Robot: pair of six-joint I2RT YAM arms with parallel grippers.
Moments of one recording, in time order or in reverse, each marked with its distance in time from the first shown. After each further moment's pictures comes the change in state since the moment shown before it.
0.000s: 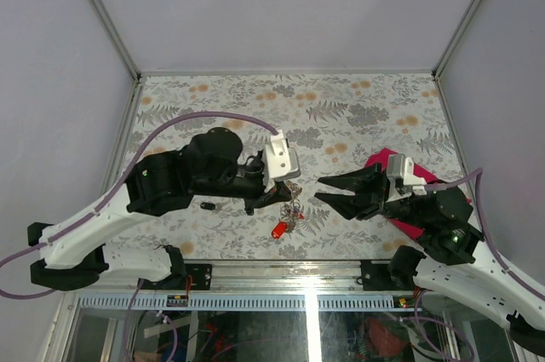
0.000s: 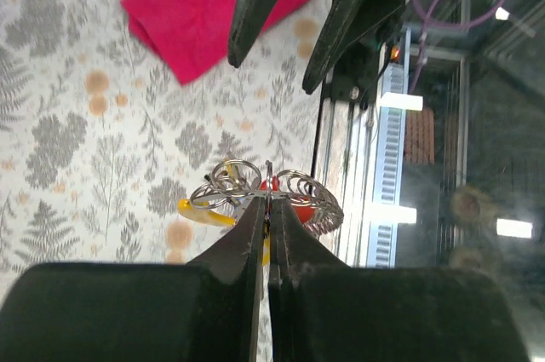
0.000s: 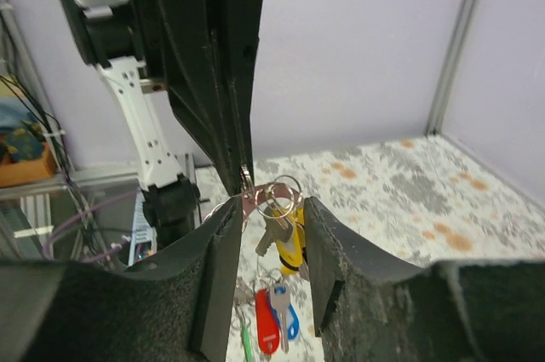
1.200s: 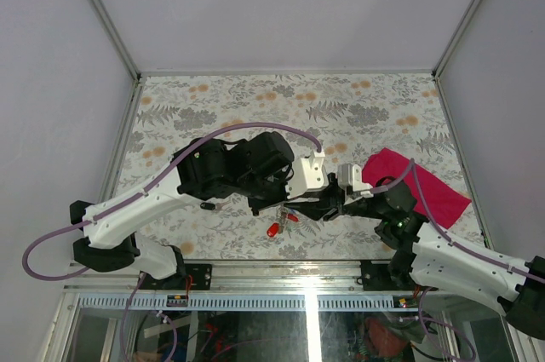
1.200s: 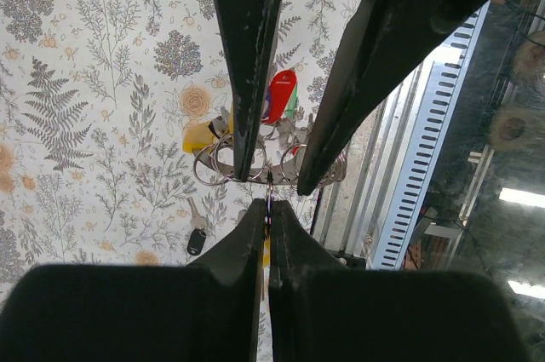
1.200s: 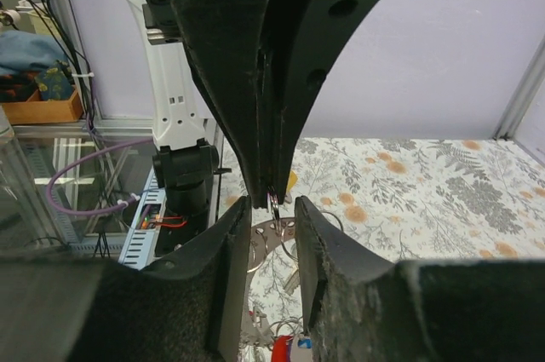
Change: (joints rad) left arm -0.034 0.312 0.284 -0.523 -0.194 0.095; right arm 0.000 0.266 -0.245 0.481 -0.177 -0.031
